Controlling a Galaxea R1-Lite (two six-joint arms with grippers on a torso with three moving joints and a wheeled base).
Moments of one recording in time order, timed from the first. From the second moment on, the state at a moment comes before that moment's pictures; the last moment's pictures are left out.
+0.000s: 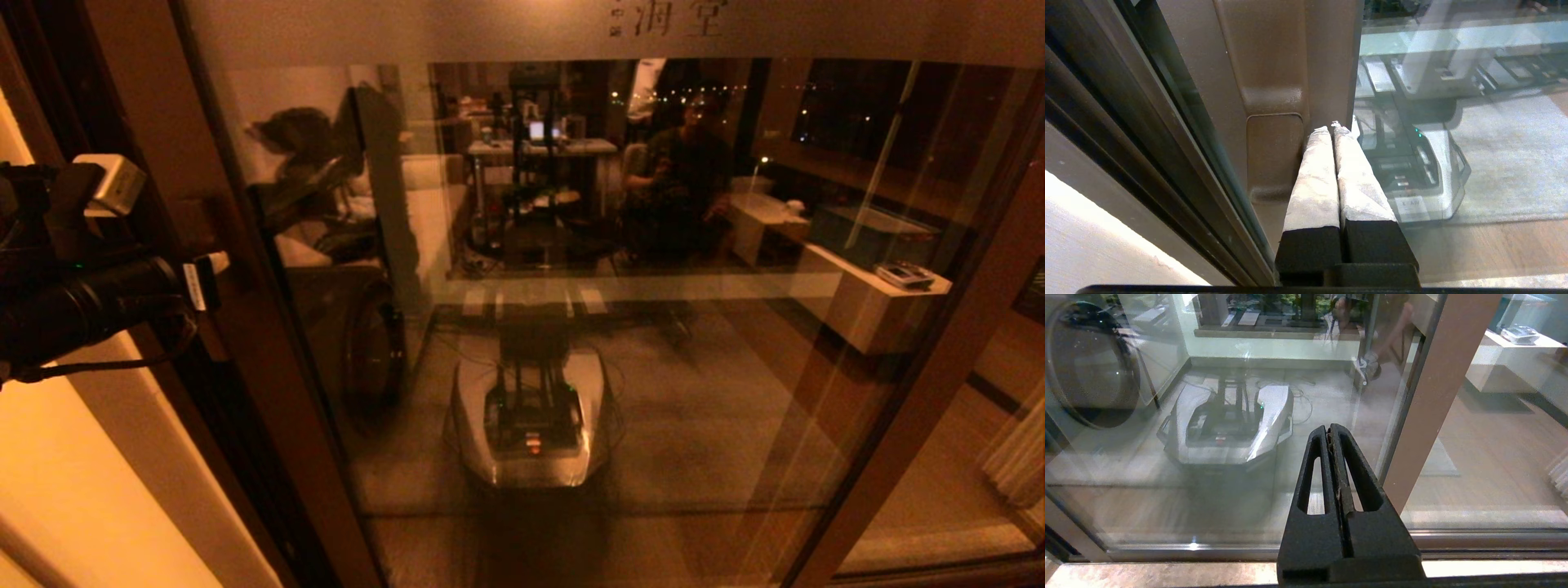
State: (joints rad) left arm 0.12 1.54 -0.91 -0.47 -0.11 0.06; right arm 0.00 0.00 -0.01 0.04 0.03 -0.07
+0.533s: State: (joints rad) left arm 0.15 1.54 -0.91 -0.48 -0.10 0.10; right arm 0.00 0.00 -0.01 0.04 0.03 -0.07
